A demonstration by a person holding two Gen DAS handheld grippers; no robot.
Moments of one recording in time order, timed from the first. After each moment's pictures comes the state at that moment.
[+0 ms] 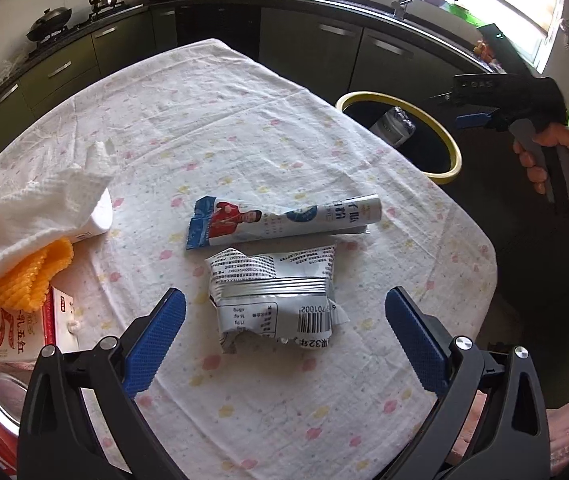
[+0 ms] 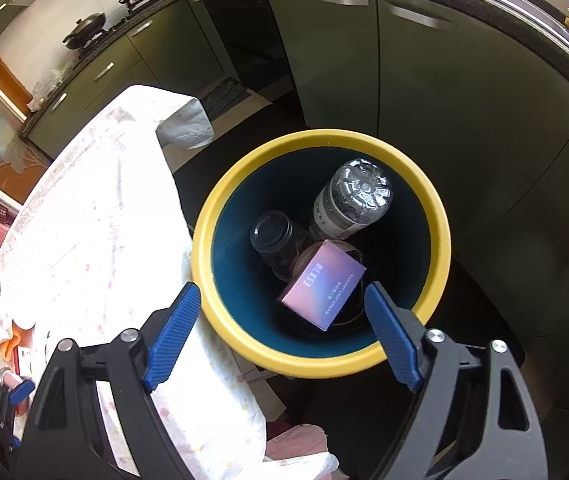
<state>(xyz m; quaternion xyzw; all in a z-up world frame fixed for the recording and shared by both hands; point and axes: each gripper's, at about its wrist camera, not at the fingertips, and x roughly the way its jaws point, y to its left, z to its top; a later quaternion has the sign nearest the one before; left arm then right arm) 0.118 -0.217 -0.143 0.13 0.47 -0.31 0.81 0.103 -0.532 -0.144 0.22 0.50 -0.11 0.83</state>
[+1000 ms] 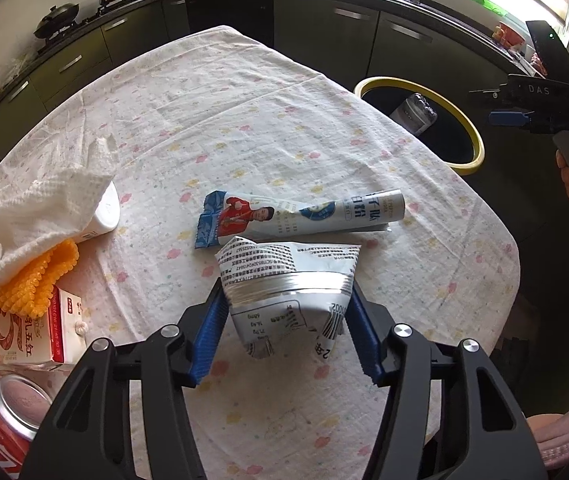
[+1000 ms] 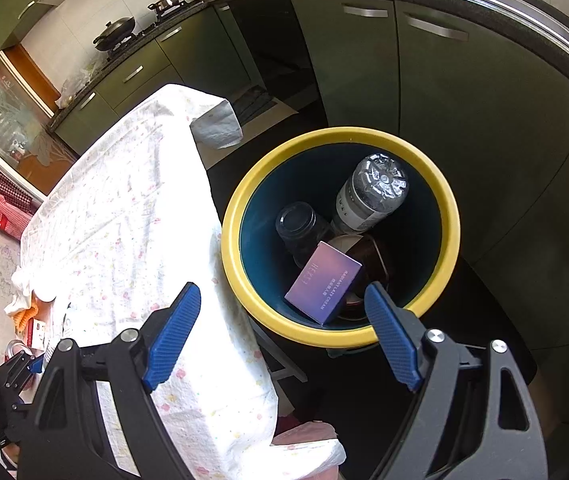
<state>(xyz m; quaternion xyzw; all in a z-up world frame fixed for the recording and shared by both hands) 0.122 -0.222 -0.141 0.16 0.48 -0.28 0.82 0.078 -0.519 -0.140 0.22 0.48 -0.08 0.85</state>
